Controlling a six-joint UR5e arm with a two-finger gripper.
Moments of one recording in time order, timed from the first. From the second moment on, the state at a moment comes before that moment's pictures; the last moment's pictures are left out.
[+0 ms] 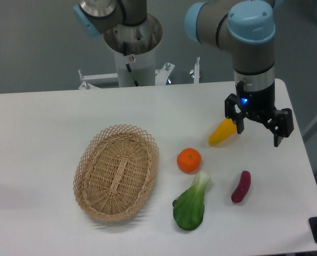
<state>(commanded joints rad) 2.64 -1.83 -1.52 -0.94 1.58 1.34</state>
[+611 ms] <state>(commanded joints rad) 2.61 -1.85 -1.53 -0.94 1.56 1.18</state>
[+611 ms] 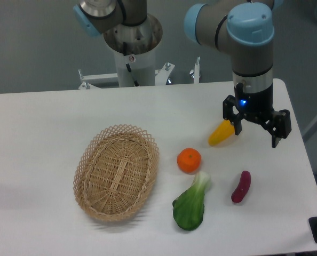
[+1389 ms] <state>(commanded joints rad) 2.45 -2.04 -1.53 -0.84 1.59 0.82</state>
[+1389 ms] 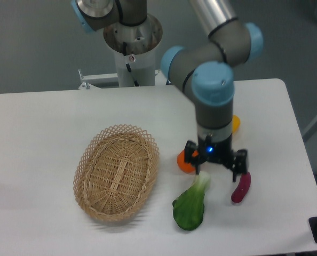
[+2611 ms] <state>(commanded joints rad) 2.61 -2.22 -1.52 -0.76 1.61 1.22</state>
